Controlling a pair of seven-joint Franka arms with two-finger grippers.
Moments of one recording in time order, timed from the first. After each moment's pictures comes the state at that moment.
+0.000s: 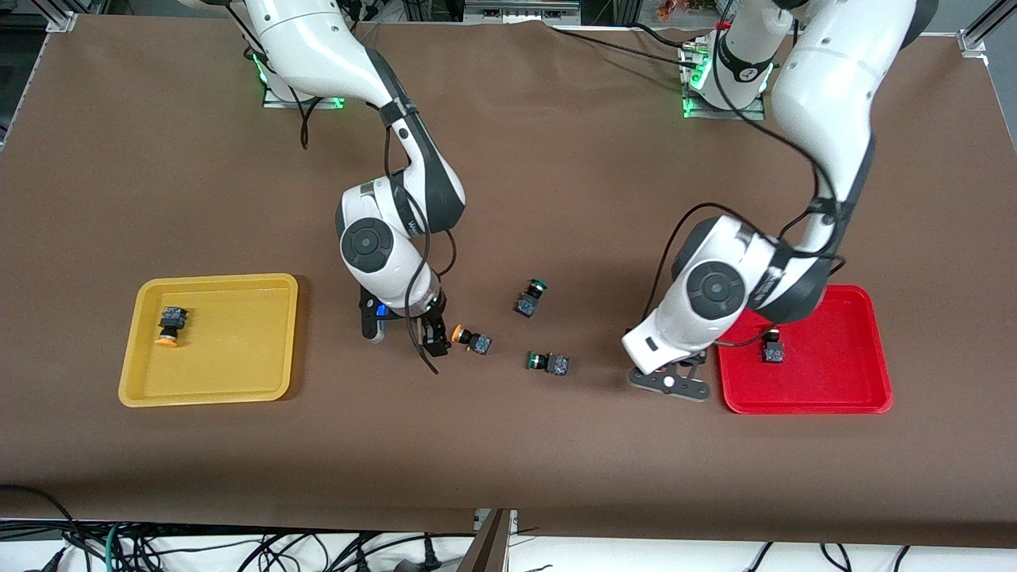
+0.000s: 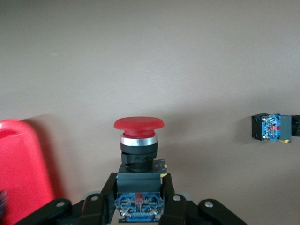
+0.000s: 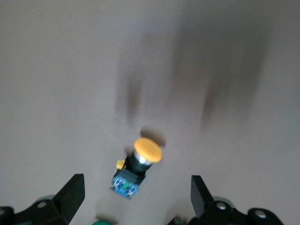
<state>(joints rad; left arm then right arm) -0.09 0.72 -0.34 -1.36 0.29 2.05 -0.29 0.80 0.79 -0.33 -1.40 0.42 2.28 1.78</state>
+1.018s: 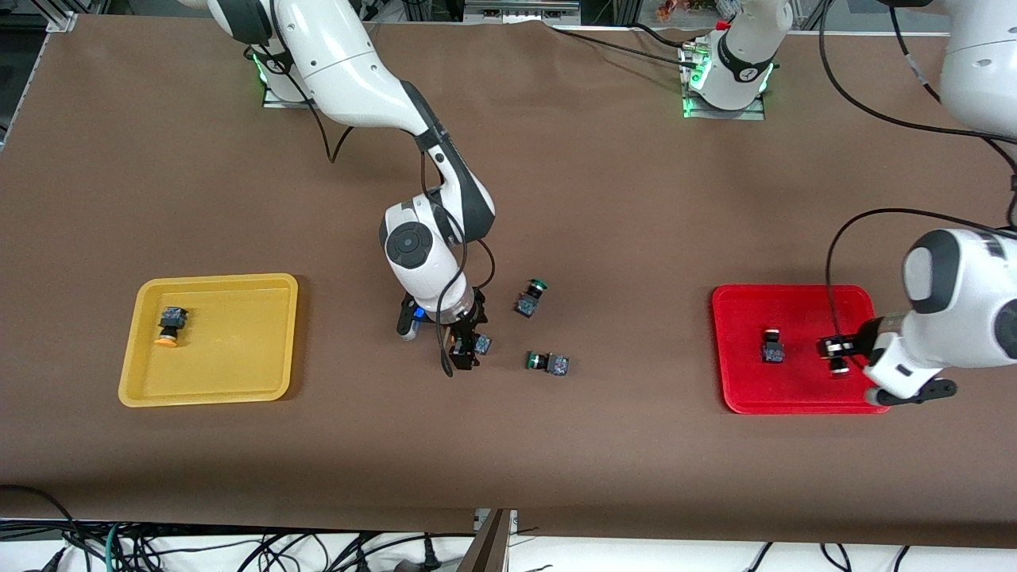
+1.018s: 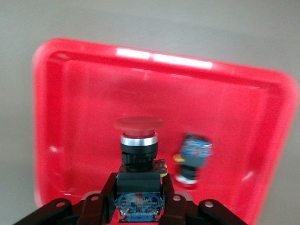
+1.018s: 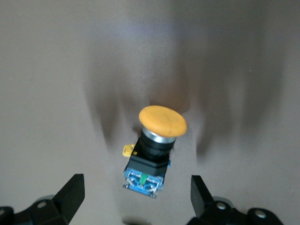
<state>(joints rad) 0.41 0.68 -0.33 -1.45 0.22 1.94 -0.13 0.80 0.94 -0.26 -1.34 0.43 2.54 2.04</state>
